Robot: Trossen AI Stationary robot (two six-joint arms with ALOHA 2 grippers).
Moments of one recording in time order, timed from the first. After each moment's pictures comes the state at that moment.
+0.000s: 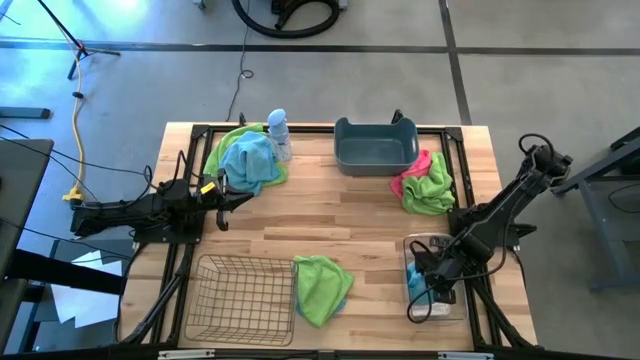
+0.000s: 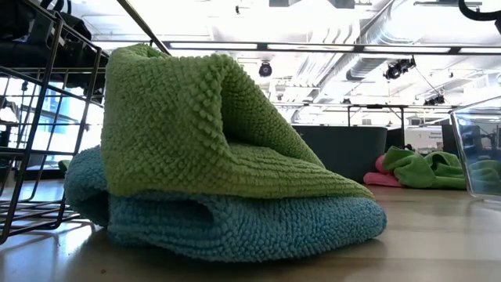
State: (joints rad) left arm 0.12 0.02 0.01 0.02 -0.07 -0.19; right arm 0.79 1.22 0.74 -0.83 -0.04 0.91
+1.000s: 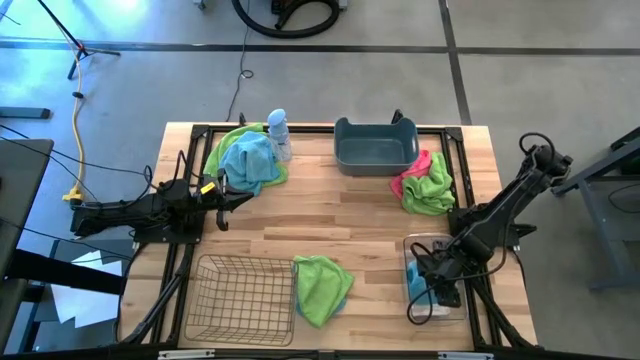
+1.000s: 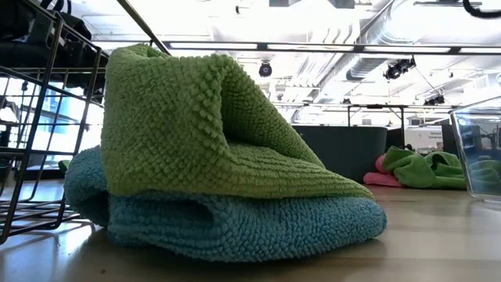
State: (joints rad) left arm 0.12 0.02 0.01 0.02 -0.07 -0.19; right arm 0.79 1.22 0.77 -0.84 -0.17 0.94
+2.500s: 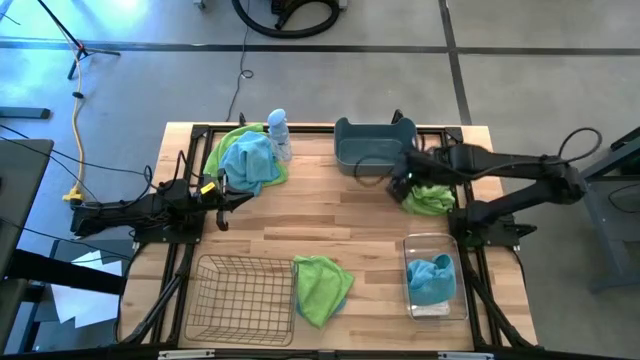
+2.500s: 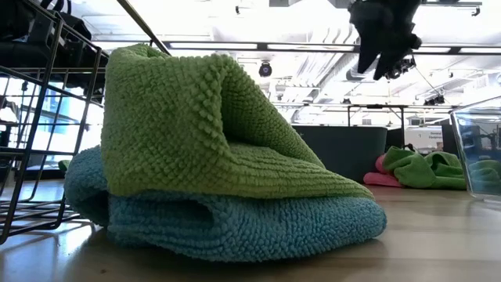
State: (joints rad) left arm 0.12 0.02 0.01 0.02 -0.07 -0.19; right arm -0.14 1.19 1.19 -1.16 0.37 0.65
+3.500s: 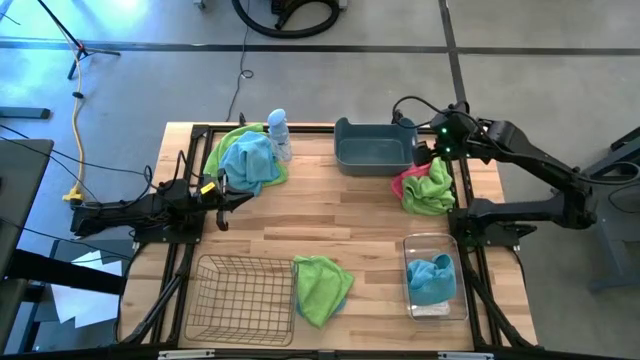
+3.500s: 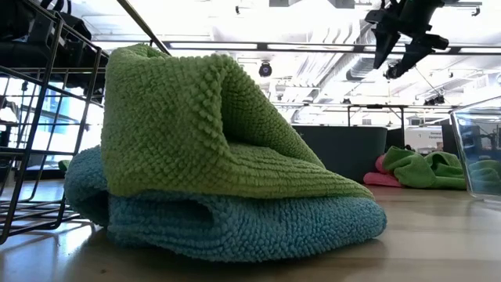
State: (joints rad) left arm 0.12 0.02 0.01 0.02 -0.07 -0.19; right arm -0.54 1.01 1.19 -1.19 0.22 0.61
